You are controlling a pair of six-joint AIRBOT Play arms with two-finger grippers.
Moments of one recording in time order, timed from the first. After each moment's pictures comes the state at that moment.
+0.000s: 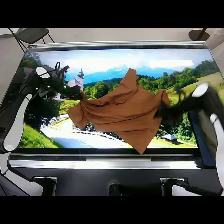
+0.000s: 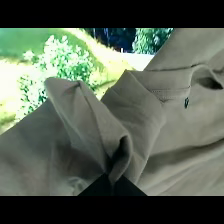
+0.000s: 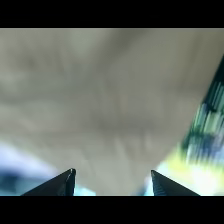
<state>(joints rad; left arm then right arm) -0.07 -1.82 1.74 1.02 -1.35 -1.46 -0.16 -1.40 1.14 -1.12 1.42 1.55</state>
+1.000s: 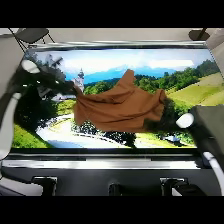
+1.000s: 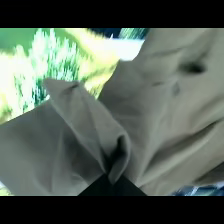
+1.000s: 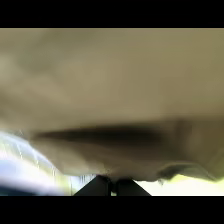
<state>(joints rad) -0.04 -1.67 1.75 1.02 -1.39 -1.42 0.08 -1.01 0.79 -1.09 0.95 1.60</state>
